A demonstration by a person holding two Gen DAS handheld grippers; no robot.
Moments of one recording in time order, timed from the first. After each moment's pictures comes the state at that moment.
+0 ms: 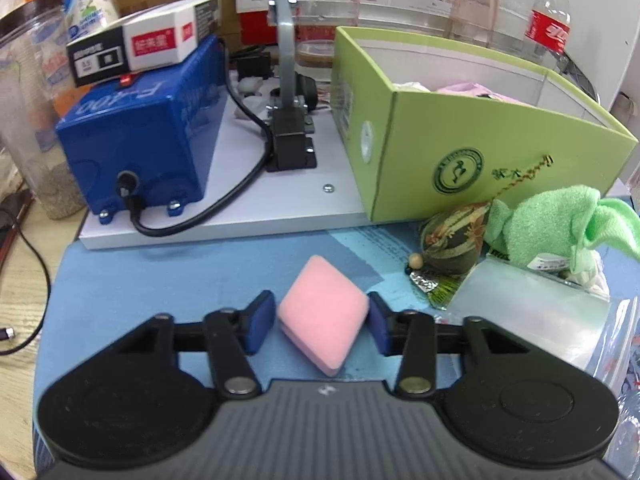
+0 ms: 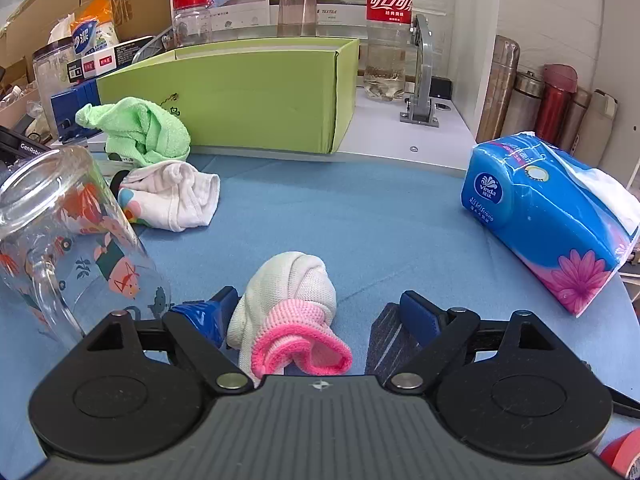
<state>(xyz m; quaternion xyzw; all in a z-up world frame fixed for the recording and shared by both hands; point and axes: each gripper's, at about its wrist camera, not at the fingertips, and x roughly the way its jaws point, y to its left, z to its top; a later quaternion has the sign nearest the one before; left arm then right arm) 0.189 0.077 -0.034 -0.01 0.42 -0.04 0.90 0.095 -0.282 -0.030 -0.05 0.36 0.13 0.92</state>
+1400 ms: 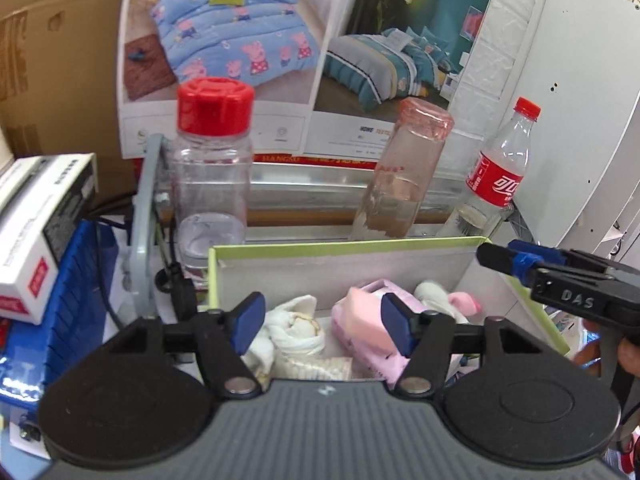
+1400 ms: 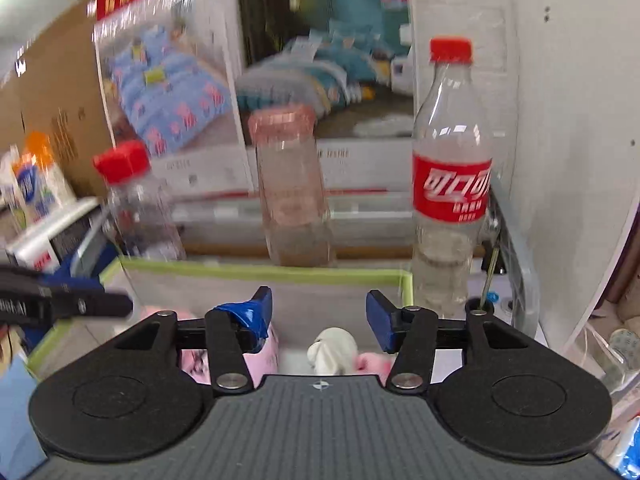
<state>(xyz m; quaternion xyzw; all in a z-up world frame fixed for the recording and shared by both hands) 0.310 0.026 0.060 -0.07 0.34 -0.14 0.93 0.302 -0.219 0.060 0.03 0.26 0.13 0.96</state>
